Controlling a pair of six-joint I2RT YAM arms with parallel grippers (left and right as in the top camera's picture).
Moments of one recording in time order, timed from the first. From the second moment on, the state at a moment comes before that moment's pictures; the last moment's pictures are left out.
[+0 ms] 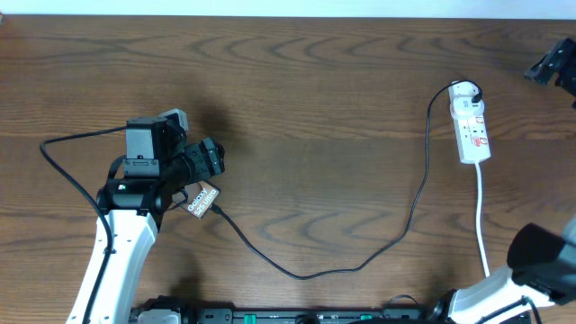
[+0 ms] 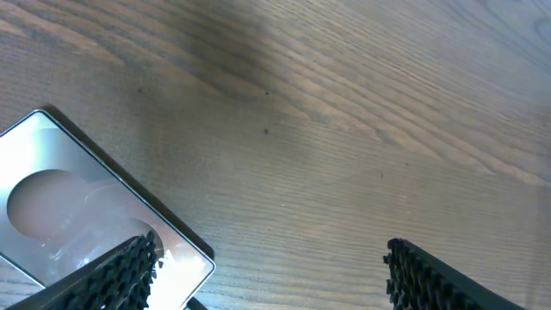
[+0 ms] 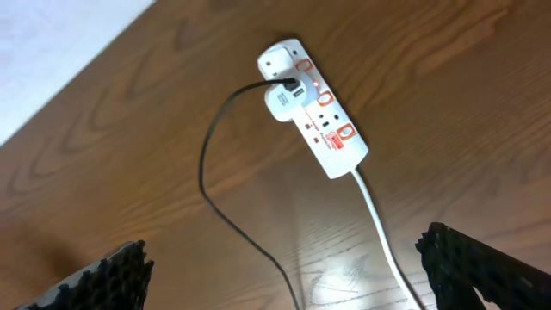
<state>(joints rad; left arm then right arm) -0.03 1.19 0.83 -0.56 0.25 -0.38 -0.46 1.84 2.32 -1.60 -0.26 0.17</state>
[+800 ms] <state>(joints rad) -0.03 1.19 0.83 -0.59 0.25 -0.38 -0.46 1.83 2.32 -1.60 -0.26 0.18</state>
